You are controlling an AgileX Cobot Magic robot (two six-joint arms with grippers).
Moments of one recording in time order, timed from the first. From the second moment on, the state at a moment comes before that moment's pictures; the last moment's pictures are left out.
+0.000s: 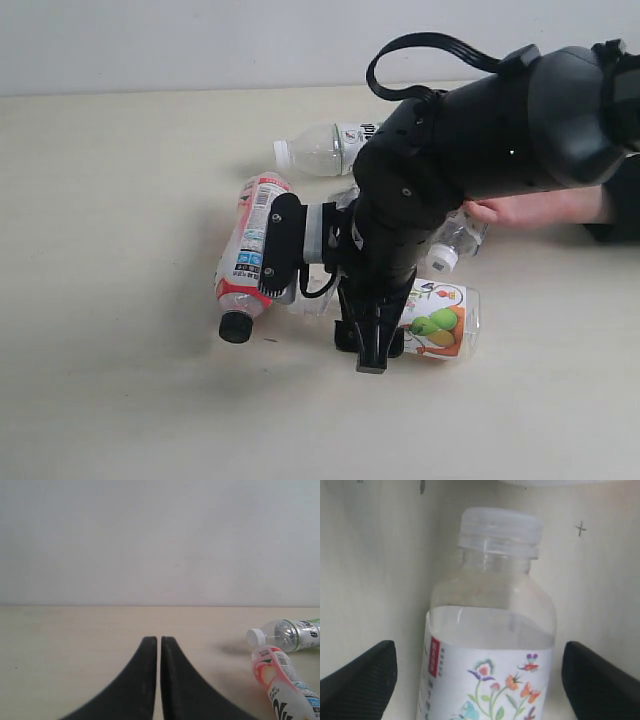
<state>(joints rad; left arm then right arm) -0.01 0.01 0.00 0.08 0.10 -0.13 0.80 1.85 -1.05 -0.18 0.65 -0.51</state>
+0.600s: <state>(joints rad) -0.01 0.01 0.00 0.08 0.10 -0.13 0.80 1.91 -1.05 -0.18 0.66 -0.50</state>
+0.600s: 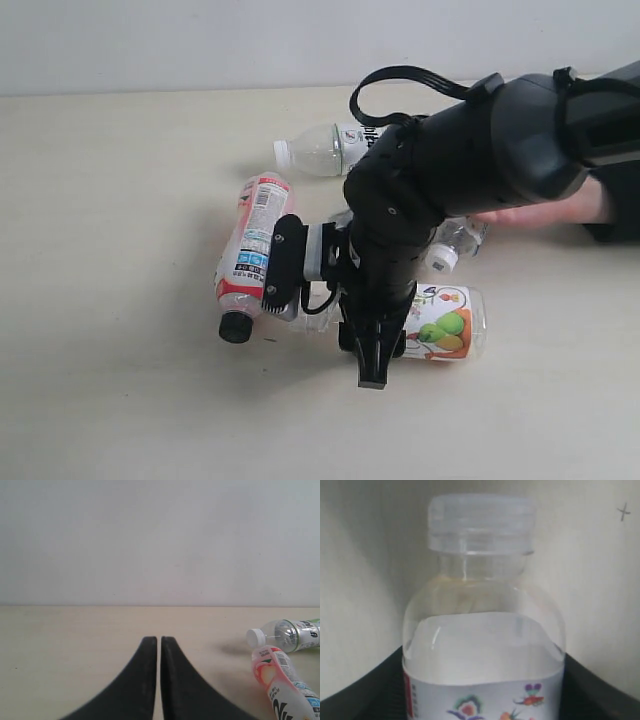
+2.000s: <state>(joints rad) -0.01 0.01 0.00 0.08 0.10 -0.13 0.34 1.43 -1.37 -0.06 1.22 -0.03</state>
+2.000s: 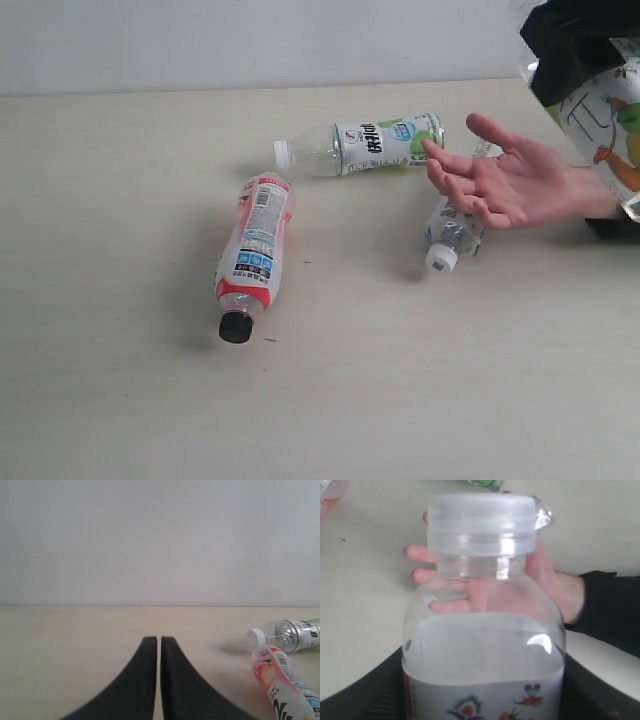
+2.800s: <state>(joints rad) -0.01 0.01 0.00 0.08 0.10 -0.13 0.27 1.85 -1.41 0.00 0.98 0.00</state>
